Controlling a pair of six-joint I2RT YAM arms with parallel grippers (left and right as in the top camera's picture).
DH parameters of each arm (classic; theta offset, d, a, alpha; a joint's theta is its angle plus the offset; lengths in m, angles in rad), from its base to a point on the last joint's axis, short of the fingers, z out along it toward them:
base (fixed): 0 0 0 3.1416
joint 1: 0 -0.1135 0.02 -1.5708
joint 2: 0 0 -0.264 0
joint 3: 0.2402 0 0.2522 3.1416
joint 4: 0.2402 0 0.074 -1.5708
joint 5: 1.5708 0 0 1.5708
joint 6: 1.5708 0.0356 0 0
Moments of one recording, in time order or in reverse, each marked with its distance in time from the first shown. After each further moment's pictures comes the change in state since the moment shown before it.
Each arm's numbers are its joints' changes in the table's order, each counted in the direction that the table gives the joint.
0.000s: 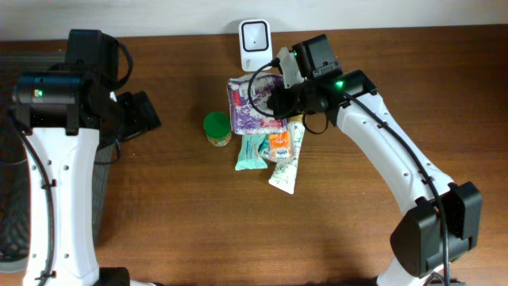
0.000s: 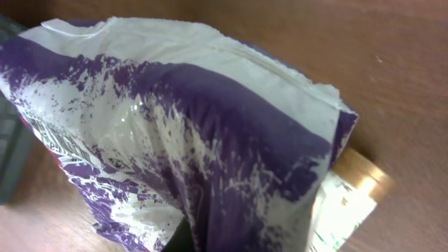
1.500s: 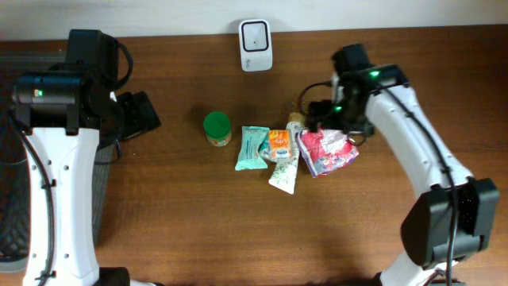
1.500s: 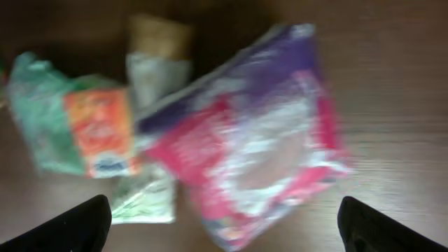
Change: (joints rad) left arm 0.000 0.000 0.000 0.000 0.000 0.000; right arm 0.214 -0.009 -0.037 0.352 0.200 0.081
